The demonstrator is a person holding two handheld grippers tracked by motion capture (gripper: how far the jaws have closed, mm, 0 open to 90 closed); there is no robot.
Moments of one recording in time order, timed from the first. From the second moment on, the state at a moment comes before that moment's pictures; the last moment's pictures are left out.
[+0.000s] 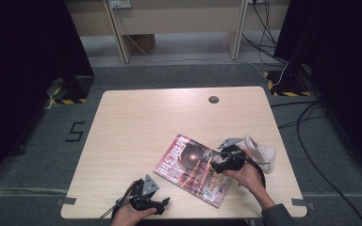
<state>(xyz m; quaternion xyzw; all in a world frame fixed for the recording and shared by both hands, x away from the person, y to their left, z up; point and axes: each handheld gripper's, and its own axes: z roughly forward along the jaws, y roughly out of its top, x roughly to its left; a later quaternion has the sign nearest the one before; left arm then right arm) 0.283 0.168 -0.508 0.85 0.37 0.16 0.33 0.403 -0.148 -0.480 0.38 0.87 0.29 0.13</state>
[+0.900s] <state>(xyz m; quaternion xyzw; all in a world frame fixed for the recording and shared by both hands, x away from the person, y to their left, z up) 0.302 0.128 -0.512 0.85 0.36 0.19 0.35 0.405 -0.163 -0.495 0.40 0.86 0.29 0.12</state>
